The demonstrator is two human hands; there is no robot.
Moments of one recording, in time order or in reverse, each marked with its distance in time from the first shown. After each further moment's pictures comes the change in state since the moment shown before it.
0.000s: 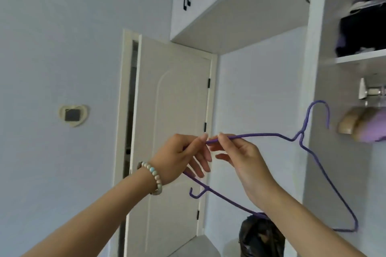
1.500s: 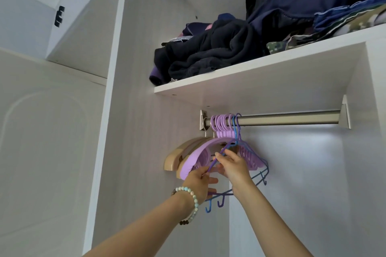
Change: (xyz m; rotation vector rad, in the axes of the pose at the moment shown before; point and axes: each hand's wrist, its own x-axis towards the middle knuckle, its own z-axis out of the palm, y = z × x) left_hand 0.287 0.127 0.465 -0.355 -0.109 -0.167; right_hand 0.104 0.010 -0.510 -0.142 0.565 0.110
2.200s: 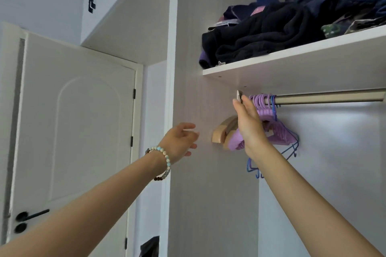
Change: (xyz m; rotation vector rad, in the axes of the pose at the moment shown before) left_hand -0.100 0.022 -0.181 0.128 0.110 0.155; right_hand -0.113 -0.082 0.108 0.008 0.002 -0.233
